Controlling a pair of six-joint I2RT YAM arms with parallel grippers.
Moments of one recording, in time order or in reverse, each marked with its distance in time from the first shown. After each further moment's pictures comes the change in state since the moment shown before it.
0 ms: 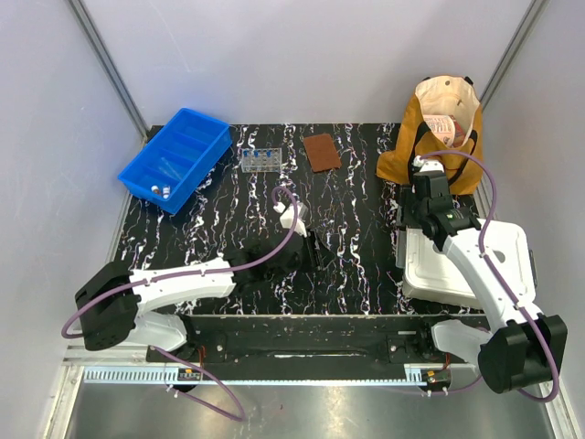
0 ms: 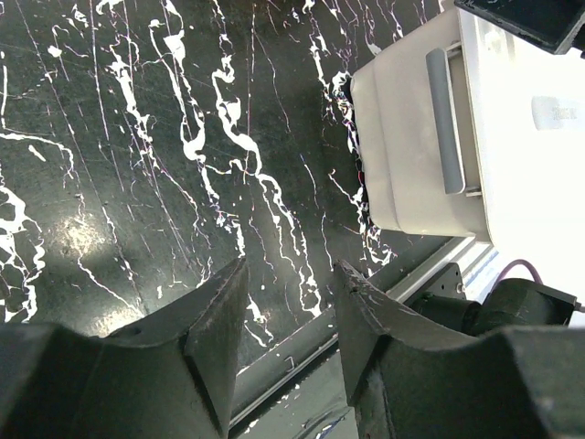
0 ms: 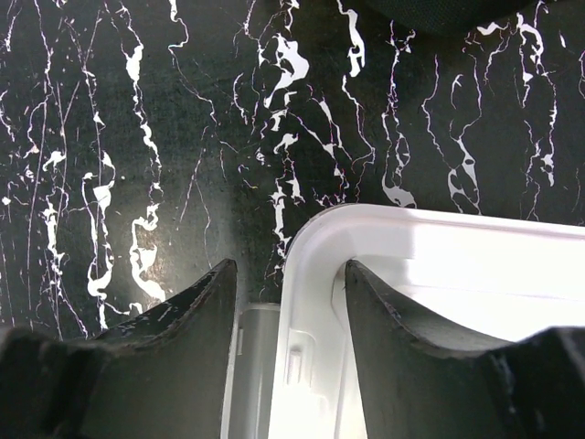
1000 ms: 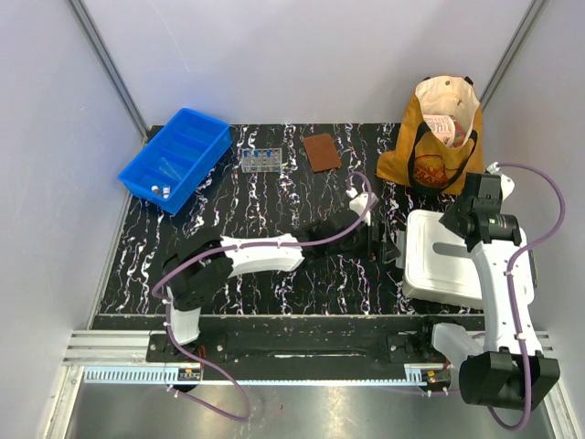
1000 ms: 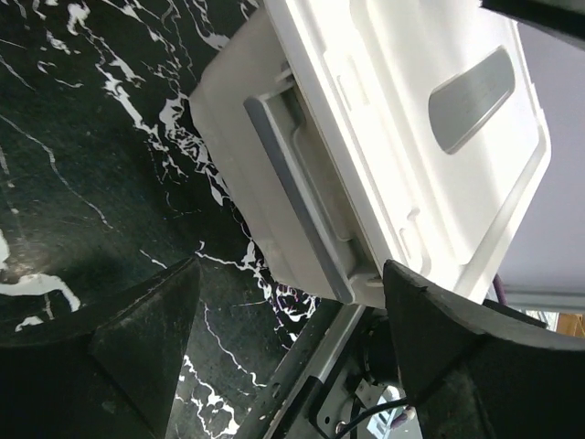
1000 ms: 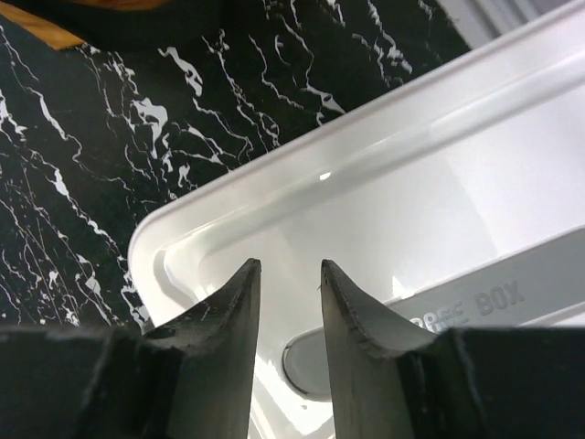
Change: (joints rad) left arm 0.000 0.535 0.463 0.176 0.304 0.122; right arm -0.326 -0.107 0.125 -0.253 0.034 0.272
